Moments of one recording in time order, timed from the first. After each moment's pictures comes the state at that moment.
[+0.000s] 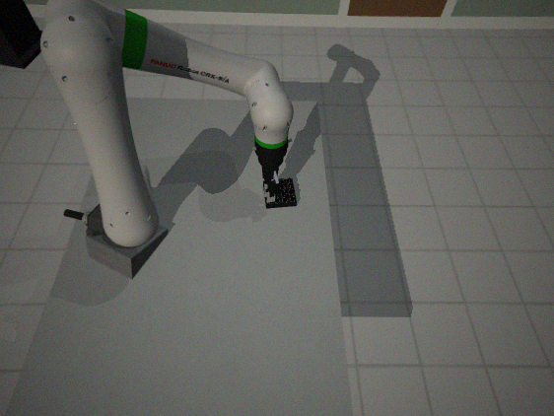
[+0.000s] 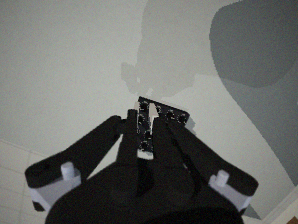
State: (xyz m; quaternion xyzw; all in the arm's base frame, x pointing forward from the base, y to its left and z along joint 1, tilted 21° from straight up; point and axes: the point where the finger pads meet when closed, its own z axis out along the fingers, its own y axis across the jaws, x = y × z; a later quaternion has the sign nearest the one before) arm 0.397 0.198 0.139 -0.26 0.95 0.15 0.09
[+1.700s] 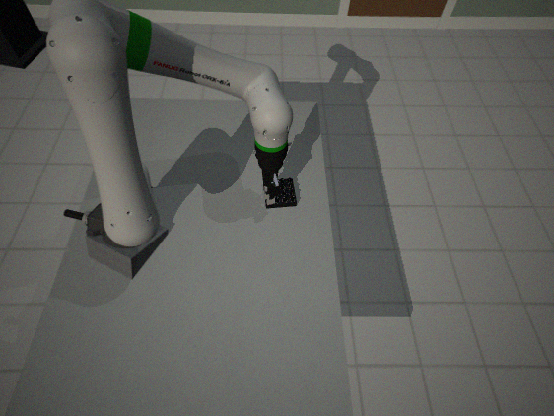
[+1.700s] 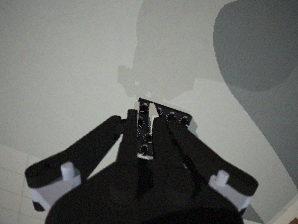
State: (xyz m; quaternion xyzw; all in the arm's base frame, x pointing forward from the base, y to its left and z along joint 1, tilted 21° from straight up) arm 0.398 0.203 0.126 -0.26 0.95 0.15 0.09
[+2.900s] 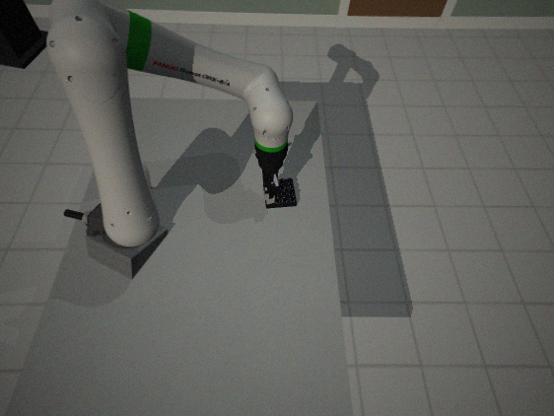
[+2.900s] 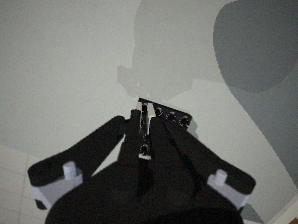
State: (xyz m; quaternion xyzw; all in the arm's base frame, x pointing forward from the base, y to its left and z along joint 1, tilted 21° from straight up) arm 0.398 0.203 0.126 -0.26 0.95 0.15 0.09
